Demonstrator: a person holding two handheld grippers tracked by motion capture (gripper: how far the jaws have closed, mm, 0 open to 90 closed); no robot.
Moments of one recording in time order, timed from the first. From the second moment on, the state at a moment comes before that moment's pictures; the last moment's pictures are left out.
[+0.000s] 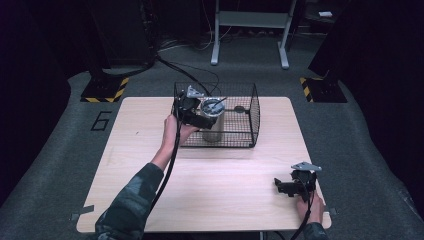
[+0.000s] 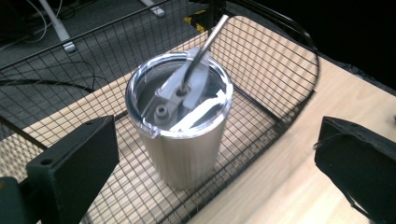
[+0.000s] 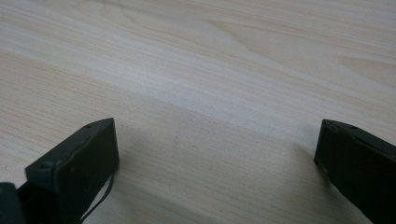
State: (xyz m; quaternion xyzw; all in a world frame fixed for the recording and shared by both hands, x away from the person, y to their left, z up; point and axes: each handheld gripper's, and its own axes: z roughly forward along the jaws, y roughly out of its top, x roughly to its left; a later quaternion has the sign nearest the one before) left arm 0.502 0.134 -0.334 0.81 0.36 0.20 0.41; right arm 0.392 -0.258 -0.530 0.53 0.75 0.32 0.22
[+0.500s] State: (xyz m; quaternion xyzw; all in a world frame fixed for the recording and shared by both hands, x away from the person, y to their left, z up) left arm 0.438 0.186 -0.348 0.82 0.36 0.23 0.39; right arm 0.392 -0.258 -0.530 0.53 0.75 0.32 0.22
